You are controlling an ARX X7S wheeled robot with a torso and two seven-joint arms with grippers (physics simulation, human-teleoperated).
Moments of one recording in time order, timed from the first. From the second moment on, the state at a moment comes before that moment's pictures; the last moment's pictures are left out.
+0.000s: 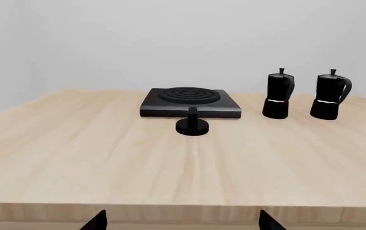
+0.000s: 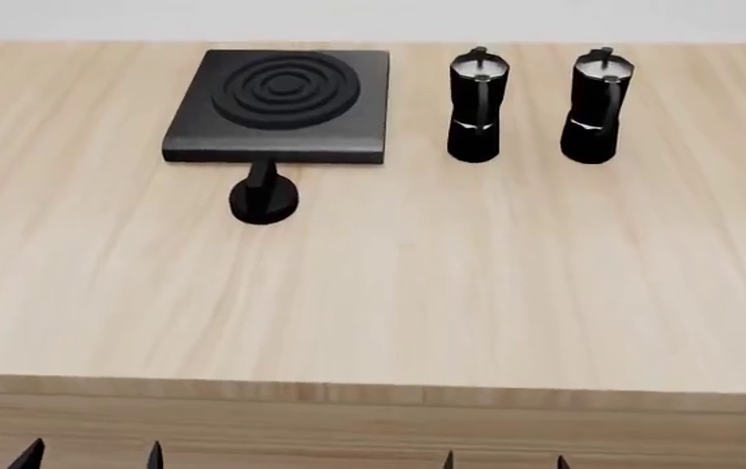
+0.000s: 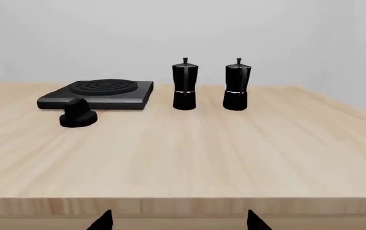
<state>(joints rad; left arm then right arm) 0.01 -0.11 0.13 0.01 -0.13 0.05 -0.12 0.01 0.11 -0.14 0.03 0.09 -0.04 0.15</state>
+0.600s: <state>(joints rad) 0.01 -0.13 0.15 0.01 -0.15 0.06 -0.15 0.02 0.13 -0.16 0.05 0.12 -0.06 0.18</state>
